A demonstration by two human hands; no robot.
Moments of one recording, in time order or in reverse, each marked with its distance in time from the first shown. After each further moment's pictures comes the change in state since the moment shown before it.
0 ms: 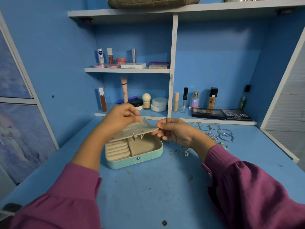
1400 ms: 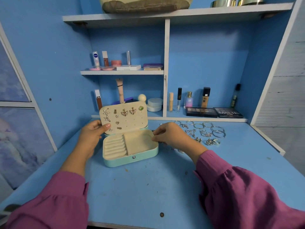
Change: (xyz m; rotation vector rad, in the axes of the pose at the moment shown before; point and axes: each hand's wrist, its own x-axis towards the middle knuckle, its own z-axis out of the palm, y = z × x) left_hand -0.013 -0.087 -0.027 -0.340 0.358 -0.169; right_hand -0.009 0.017 0.010 -0.842 0.331 -0.047
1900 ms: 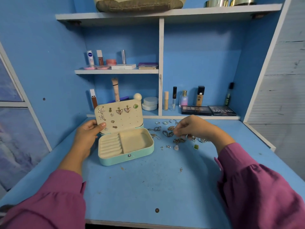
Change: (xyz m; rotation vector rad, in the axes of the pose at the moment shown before) left_hand -0.001 -0.004 0.003 -0.052 0.016 0.005; right_hand -0.023 0.030 -0.080 -0.057 -0.100 0.020
